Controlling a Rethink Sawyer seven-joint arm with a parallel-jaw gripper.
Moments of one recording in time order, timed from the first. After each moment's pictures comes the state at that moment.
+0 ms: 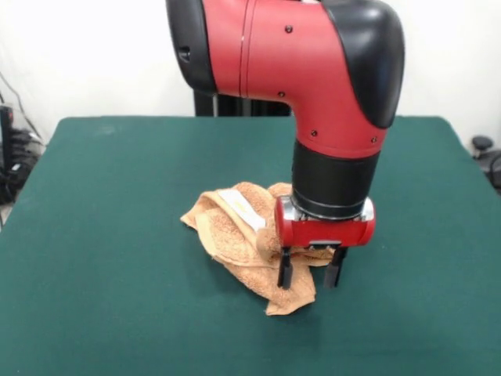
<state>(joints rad) -0.06 -0.32 -0.06 1.21 -0.01 0.57 1.57</state>
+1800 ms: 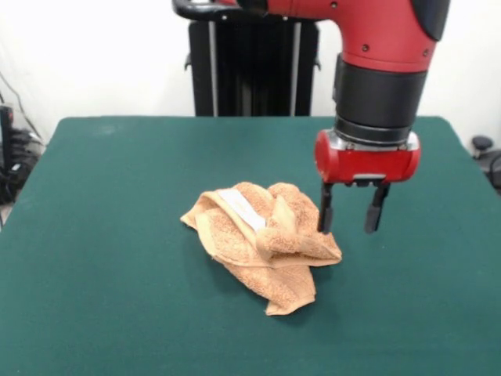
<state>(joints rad) -0.01 -0.49 -0.06 1.41 0.00 0.47 1.57</state>
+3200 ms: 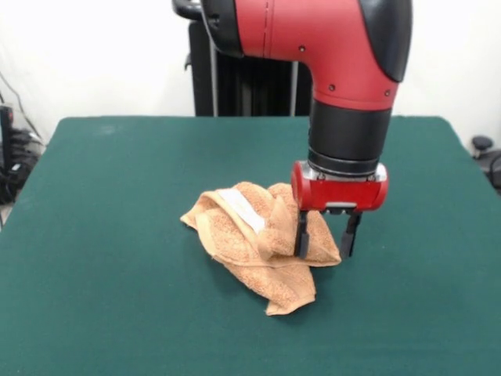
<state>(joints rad) -0.04 -0.42 -0.06 1.45 0.00 0.31 1.57</state>
